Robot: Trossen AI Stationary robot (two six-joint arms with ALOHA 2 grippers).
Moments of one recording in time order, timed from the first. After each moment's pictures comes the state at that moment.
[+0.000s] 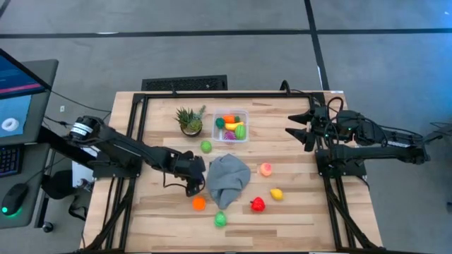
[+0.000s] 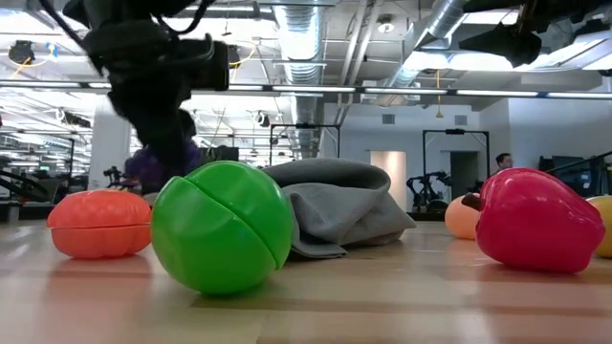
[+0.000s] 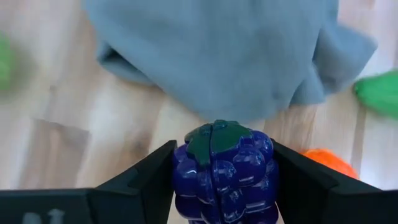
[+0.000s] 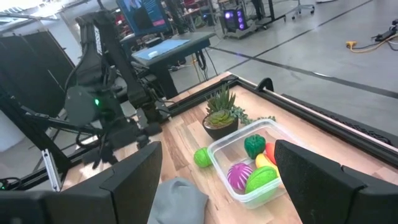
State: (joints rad) left arm -0.25 1.48 0.82 -0.37 -0.06 -0.53; right arm -0.13 0.44 0.61 -0.34 0.13 0.32
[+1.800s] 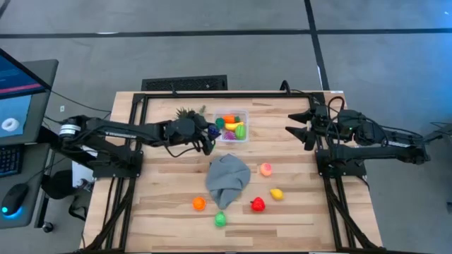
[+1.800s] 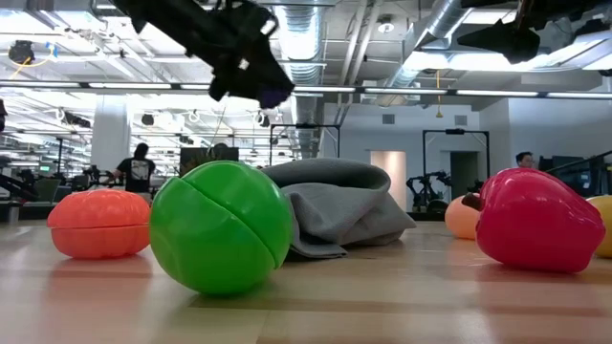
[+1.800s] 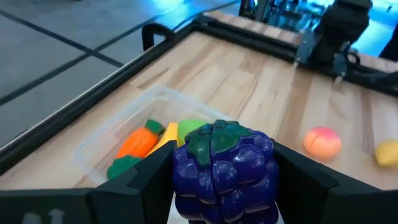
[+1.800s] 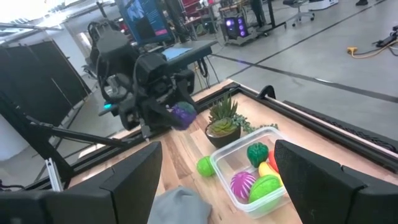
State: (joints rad) left arm 0.08 1.34 0.82 0.08 -0.32 -0.27; right arm -0.13 0.45 0.61 -0.31 0.13 0.33
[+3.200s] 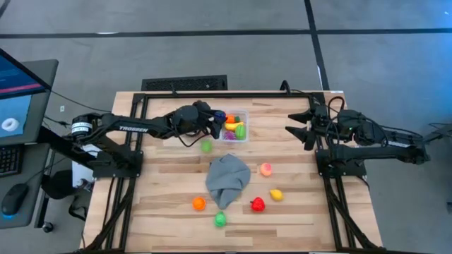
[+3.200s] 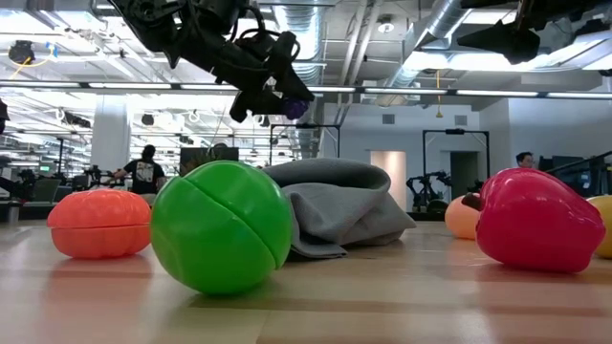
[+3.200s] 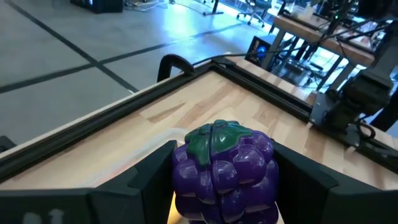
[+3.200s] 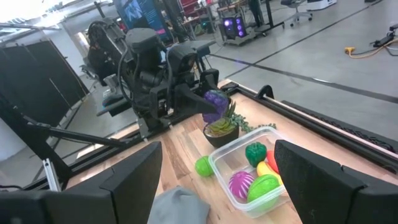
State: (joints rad) left arm 0.25 1.48 0.82 0.38 -0.22 -0.36; right arm -0.13 0.45 0.61 -0.31 0.14 0.33
